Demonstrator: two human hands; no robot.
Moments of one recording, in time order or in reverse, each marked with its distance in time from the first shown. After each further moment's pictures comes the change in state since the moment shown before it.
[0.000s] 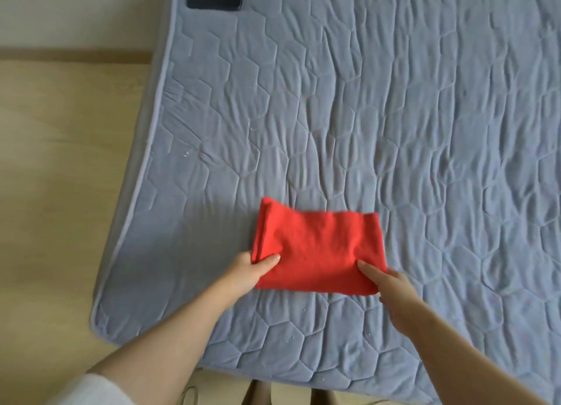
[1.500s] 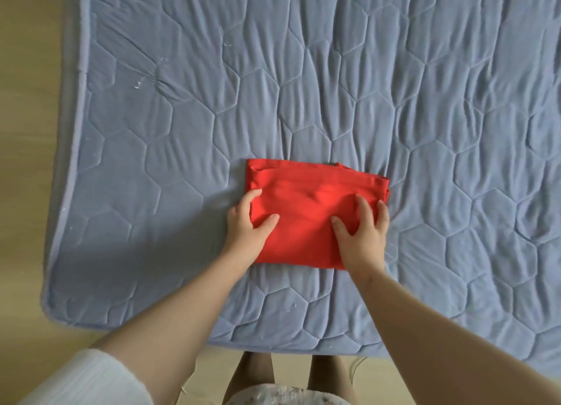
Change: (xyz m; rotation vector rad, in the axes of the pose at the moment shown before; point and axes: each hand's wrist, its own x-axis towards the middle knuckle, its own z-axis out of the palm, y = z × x) left_hand 0.064 -0.061 0.034 0.087 0.248 0.227; right_hand 0.064 0.073 0.060 -0.523 0.334 -0.378
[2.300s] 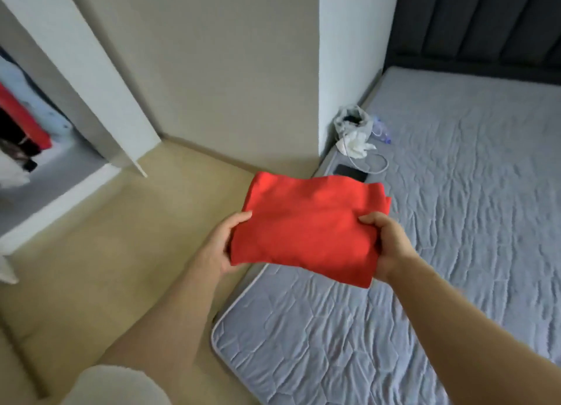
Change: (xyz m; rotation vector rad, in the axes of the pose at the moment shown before) left_hand -0.232 0.202 -0.362 -1.223 0.089 -0.033; right_hand -0.232 -0.366 -0.195 0.840 -0.849 -0.006
